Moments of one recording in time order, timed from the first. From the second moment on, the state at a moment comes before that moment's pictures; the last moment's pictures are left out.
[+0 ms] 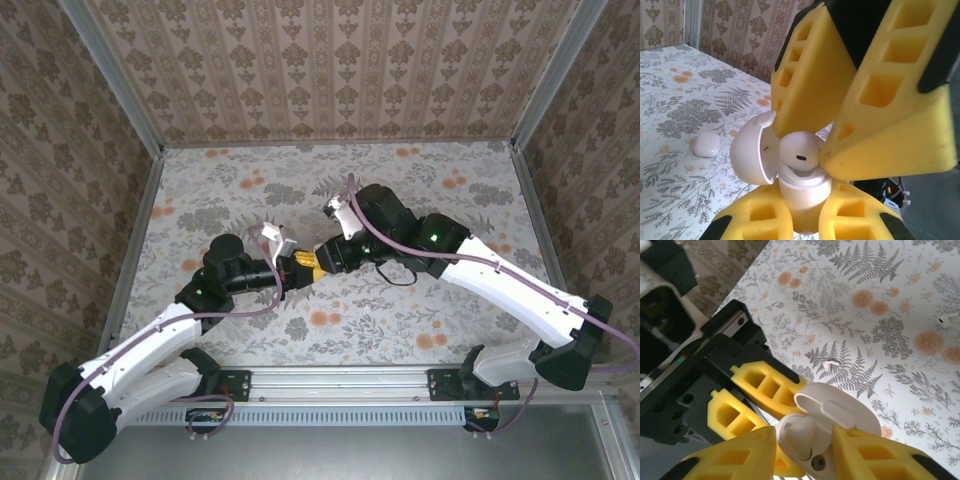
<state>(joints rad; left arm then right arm) -0.71 0.90 0.55 0.21 0.72 -0.27 0.88 1.35 1.43 -0.81 -0.20 0.38</state>
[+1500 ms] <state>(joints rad) -0.71 0.87 0.55 0.19 0.71 -0.23 0.89 1.28 1.40 -0.77 -0.10 0.44</state>
